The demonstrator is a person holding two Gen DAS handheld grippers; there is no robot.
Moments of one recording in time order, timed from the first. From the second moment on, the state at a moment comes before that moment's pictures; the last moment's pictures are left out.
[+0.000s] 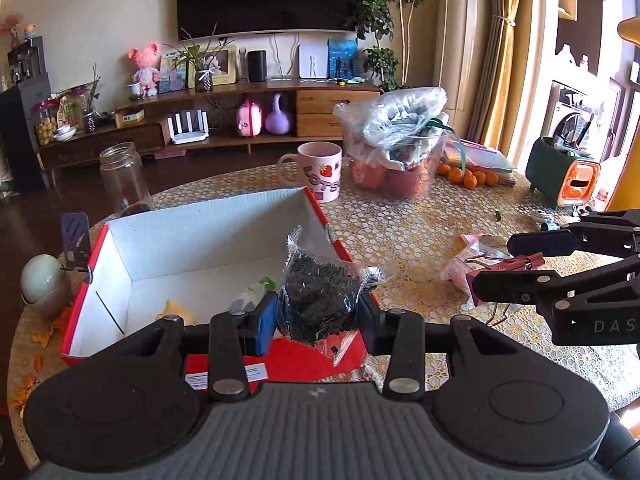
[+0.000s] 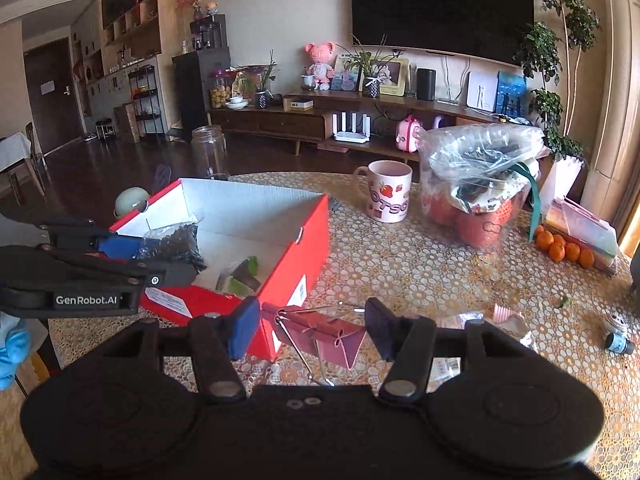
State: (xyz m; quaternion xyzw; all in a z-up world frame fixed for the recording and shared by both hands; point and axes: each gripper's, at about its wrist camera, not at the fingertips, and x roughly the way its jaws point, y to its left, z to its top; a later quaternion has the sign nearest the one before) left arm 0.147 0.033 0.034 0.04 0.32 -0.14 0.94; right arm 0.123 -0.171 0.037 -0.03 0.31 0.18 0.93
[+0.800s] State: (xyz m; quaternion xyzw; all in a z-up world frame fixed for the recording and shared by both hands) left arm 0.241 0.135 0.017 0.06 0.37 -0.07 0.93; right arm 0.206 -0.052 0.032 -0.07 0.32 0.24 0.91
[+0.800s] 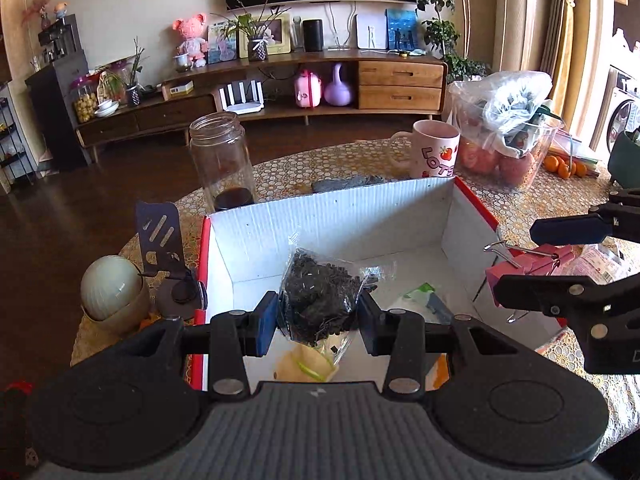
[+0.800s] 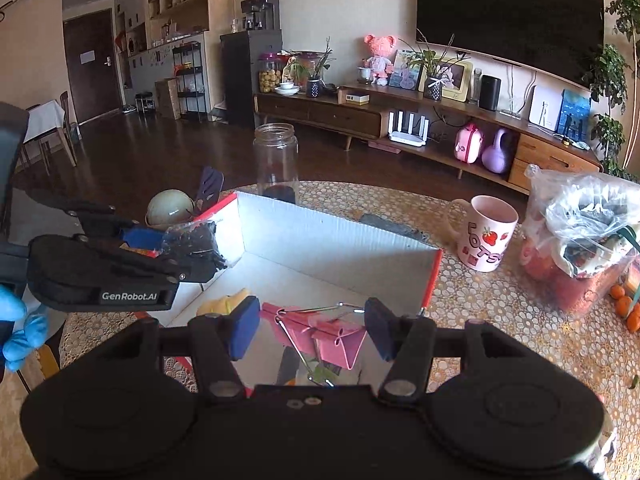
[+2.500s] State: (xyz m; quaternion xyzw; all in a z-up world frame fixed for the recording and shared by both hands) left arm 0.324 0.126 -0.043 0.12 0.47 -0.09 0.87; right arm 0.231 -0.025 -0.028 -0.10 0.37 0.25 0.89
